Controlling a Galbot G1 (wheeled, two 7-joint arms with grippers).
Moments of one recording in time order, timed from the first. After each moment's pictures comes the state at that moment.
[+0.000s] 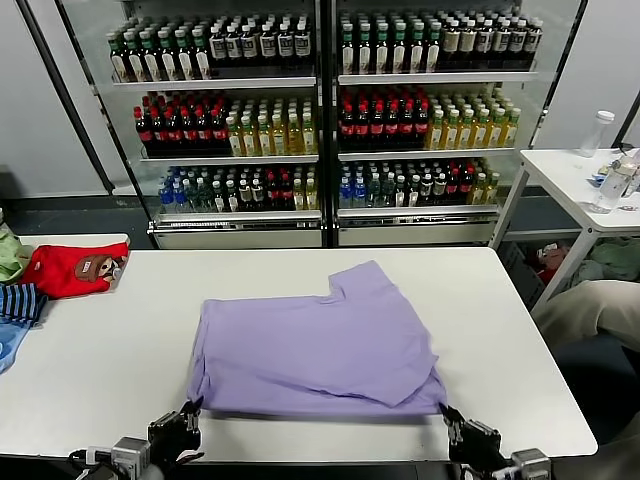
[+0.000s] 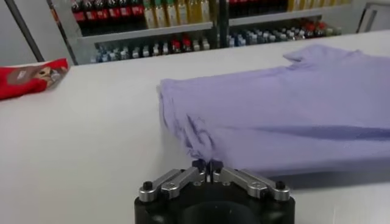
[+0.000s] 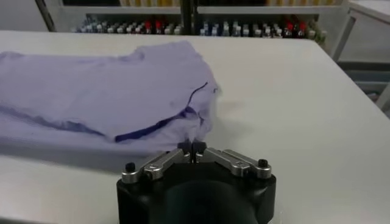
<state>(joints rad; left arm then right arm) 1.75 -1.10 -0.58 -2.23 -0.38 0.51 -0.16 -1.87 0.97 0.56 2.36 0.53 -0.41 0.18</state>
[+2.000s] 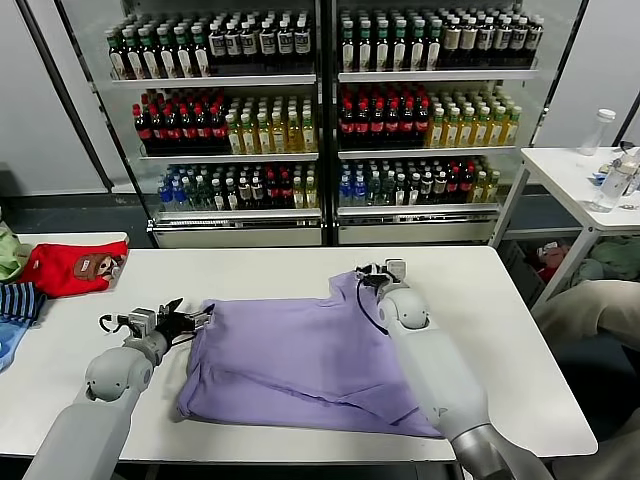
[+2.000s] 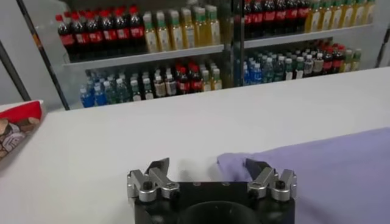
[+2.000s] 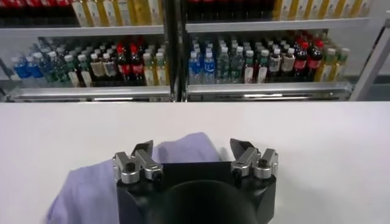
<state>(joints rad) 0.90 -1.03 -0.41 -1.43 -0.42 0.44 0.14 -0.45 1.47 0.14 1.03 0.43 -0.48 0.22</state>
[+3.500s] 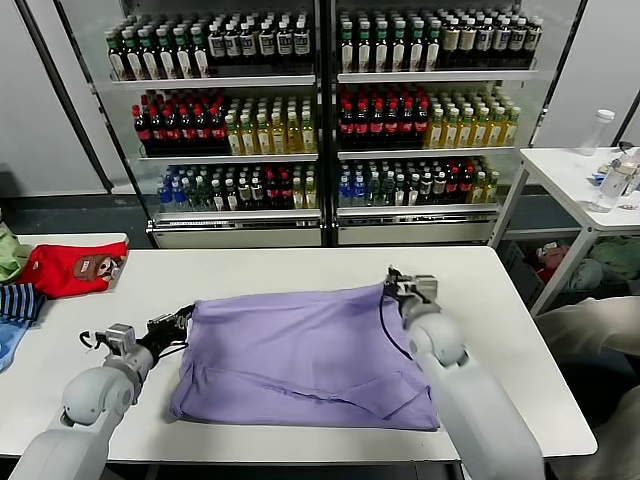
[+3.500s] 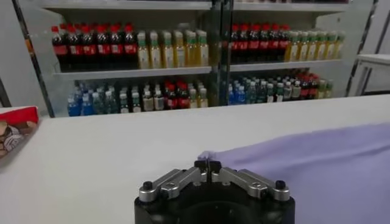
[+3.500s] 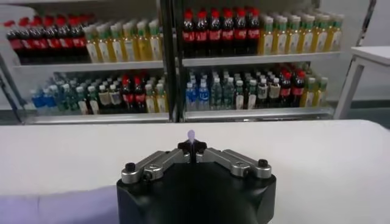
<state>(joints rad) 1.10 -0.97 -0.49 -1.62 -0.56 0.35 0.16 -0.86 1.22 0.20 1.71 0.55 -0.51 0.28</state>
